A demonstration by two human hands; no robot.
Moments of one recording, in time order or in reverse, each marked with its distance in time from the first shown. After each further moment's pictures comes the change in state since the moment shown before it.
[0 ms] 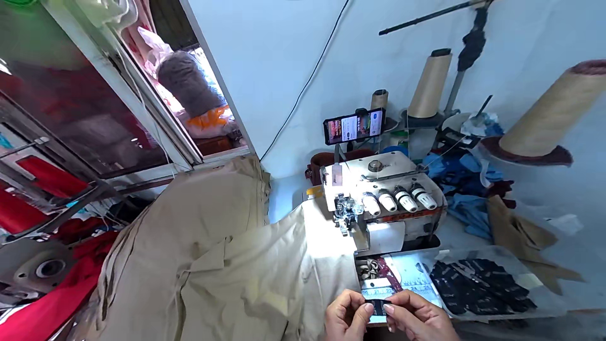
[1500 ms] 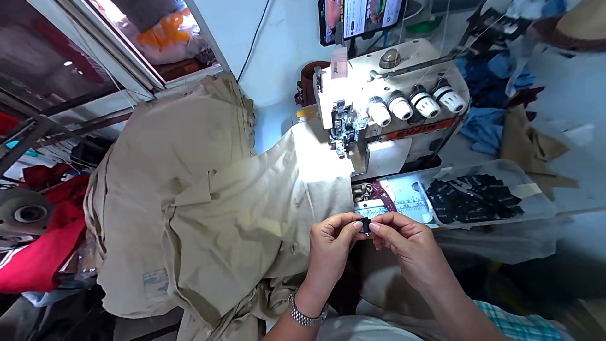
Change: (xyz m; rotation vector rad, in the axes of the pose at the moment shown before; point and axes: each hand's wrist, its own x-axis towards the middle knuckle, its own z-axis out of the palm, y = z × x) left_hand -0.003 0.013 -0.008 0.003 0.028 -0.154; right_hand -0.007 0.013 0.006 -0.158 -0.005 0.005
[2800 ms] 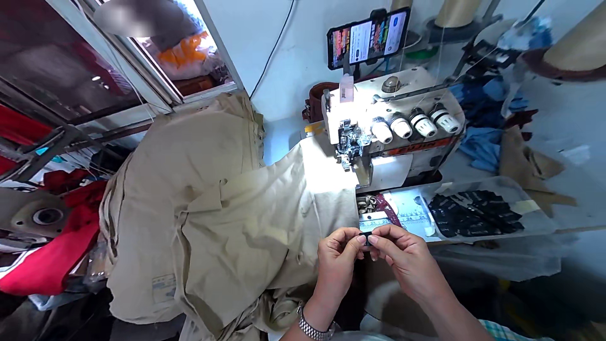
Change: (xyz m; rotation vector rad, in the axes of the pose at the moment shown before) left_hand -0.005 -0.017 0.004 -0.181 0.039 0.021; right_hand 0.003 0.005 0.007 0.093 -0.041 0.002
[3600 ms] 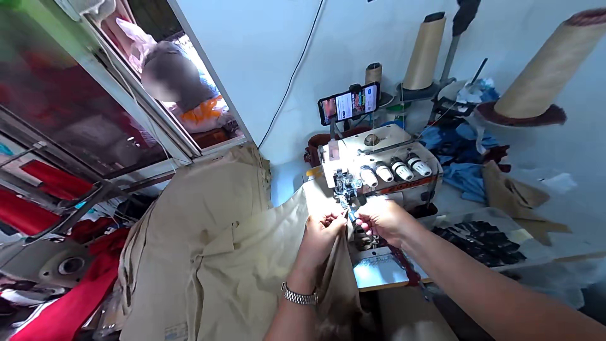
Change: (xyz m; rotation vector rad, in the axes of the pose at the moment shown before) left_hand 0.098 0.083 -0.020 0.501 -0.196 0.113; right_hand 0.112 -0.094 0.043 -0.178 0.067 0.439
